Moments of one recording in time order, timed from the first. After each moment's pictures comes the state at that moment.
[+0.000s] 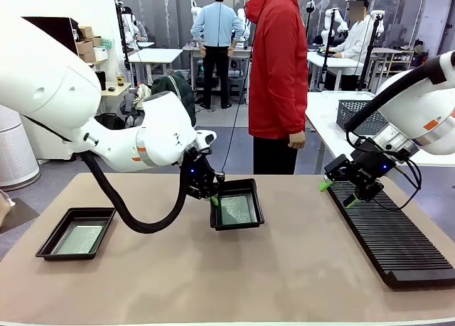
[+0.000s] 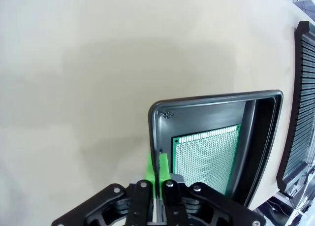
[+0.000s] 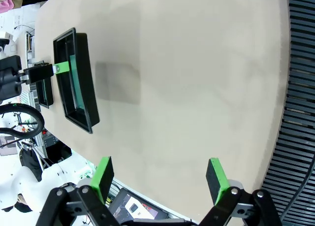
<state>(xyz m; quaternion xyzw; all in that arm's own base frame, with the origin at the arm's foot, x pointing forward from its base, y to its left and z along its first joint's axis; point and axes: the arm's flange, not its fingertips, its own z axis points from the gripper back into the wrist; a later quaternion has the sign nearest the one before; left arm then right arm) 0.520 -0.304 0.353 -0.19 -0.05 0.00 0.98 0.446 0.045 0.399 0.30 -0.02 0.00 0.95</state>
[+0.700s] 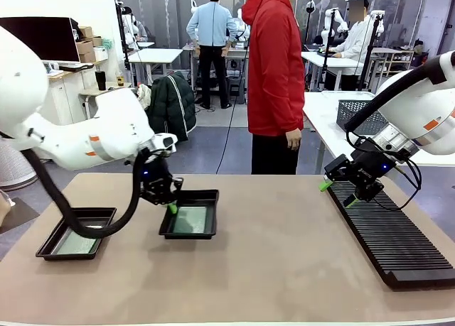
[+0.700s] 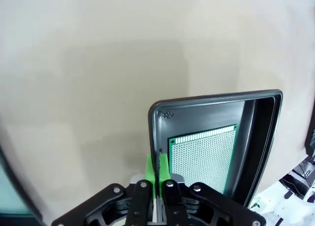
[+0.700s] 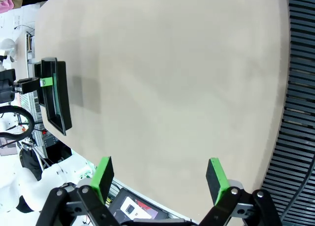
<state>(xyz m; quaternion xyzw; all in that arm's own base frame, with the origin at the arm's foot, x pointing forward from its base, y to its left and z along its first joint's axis) 0.492 -0.186 0.354 -0.16 -0.01 -0.03 0.99 0.446 0.045 0.399 0.30 -0.02 0.00 0.95</state>
